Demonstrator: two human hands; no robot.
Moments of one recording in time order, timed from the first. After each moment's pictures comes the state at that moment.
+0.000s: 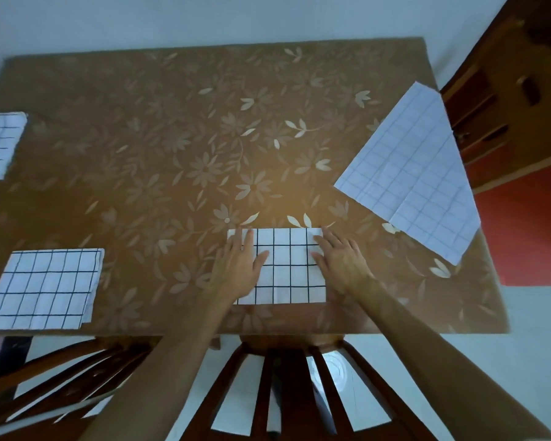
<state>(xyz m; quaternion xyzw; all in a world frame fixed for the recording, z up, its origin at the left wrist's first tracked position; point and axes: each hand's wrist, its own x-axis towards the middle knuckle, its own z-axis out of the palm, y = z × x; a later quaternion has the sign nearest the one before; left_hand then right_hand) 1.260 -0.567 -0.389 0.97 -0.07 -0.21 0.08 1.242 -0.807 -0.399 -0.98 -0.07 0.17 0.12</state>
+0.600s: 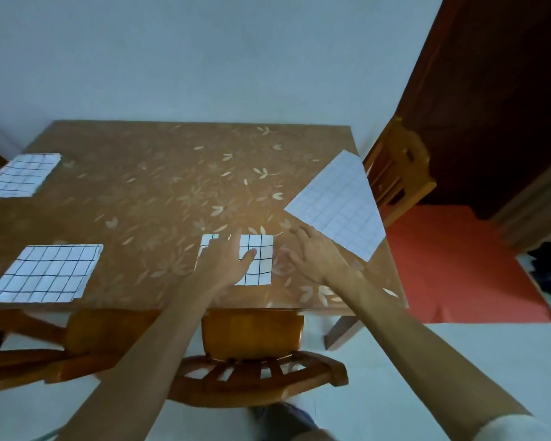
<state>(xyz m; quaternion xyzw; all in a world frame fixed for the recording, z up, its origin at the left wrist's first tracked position) 1.126 -0.641 -0.240 0.98 -0.07 -0.07 0.16 1.118 -0.857 -0.235 -0.98 -0.08 0.07 0.17</state>
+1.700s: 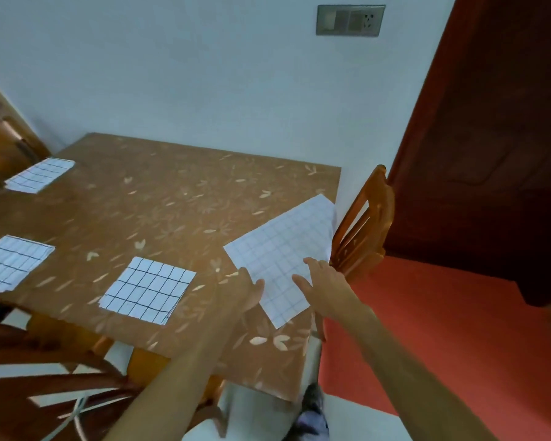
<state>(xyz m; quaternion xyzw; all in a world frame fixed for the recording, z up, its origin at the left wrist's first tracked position) 1.222 -0.982 -0.293 0.92 0.24 -0.13 0.29 1.231 -1.185 -0.239 -0.96 -0.14 0.12 0.23</state>
